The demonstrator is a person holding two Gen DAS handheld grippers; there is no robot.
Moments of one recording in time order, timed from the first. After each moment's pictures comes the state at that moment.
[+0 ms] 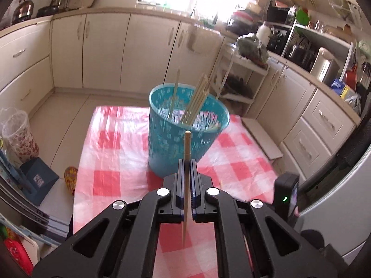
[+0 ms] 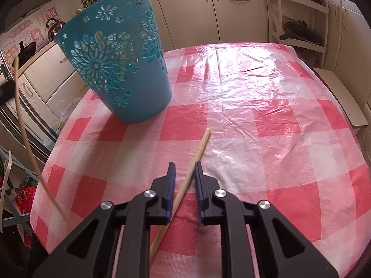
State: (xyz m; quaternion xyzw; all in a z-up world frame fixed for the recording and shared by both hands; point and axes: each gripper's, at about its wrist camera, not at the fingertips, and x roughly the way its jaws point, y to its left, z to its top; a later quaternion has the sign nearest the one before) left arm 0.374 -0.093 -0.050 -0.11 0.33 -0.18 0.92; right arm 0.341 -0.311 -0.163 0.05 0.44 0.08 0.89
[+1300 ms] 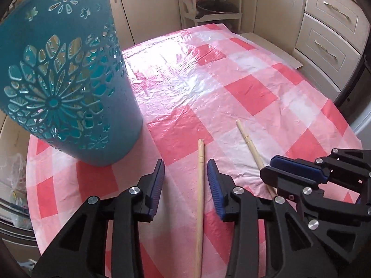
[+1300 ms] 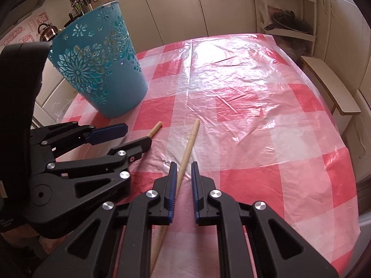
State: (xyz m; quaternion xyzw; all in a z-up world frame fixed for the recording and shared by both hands) left arm 0.425 -0.265 -0.196 0.15 0.46 -0.20 0.85; right arm 0.325 -0.356 -0.159 0.07 0.46 0.07 0.88
